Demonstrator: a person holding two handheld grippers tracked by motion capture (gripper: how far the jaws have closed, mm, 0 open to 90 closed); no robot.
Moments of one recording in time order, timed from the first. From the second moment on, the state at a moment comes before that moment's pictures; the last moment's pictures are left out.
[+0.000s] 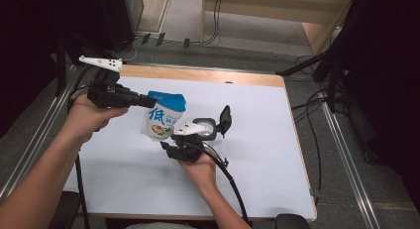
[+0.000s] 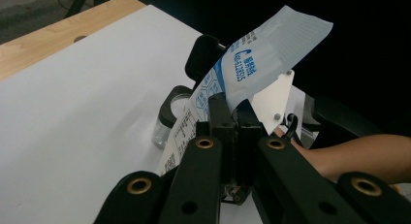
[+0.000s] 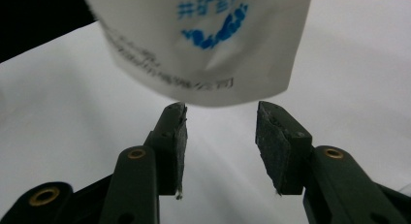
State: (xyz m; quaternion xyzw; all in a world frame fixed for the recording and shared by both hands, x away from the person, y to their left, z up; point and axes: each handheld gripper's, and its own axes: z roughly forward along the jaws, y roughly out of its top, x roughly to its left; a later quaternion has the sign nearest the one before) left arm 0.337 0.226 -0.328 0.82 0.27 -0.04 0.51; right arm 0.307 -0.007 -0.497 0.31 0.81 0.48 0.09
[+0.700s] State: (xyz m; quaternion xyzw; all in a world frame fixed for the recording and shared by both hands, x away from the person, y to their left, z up) left arm 0.355 0.204 -0.341 0.83 0.29 -0.04 0.48; right arm 0.305 0.002 -0.511 0.30 0.80 0.50 0.12
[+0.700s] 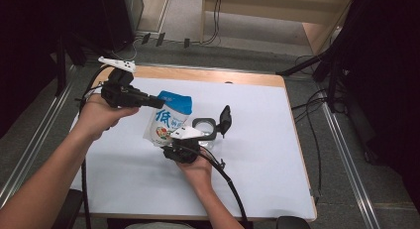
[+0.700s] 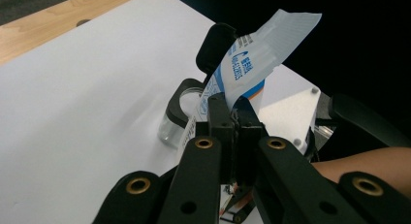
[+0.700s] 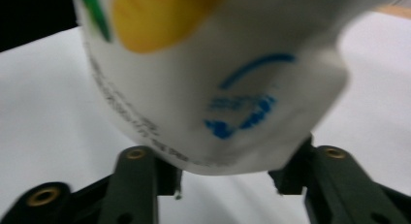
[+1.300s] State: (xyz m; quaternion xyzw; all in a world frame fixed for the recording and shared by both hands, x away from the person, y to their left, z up) left arm 0.362 0.191 -0.345 0.83 0.31 -0.03 0.47; right arm 0.291 0.004 -0.506 0.25 0.80 0.52 0.12
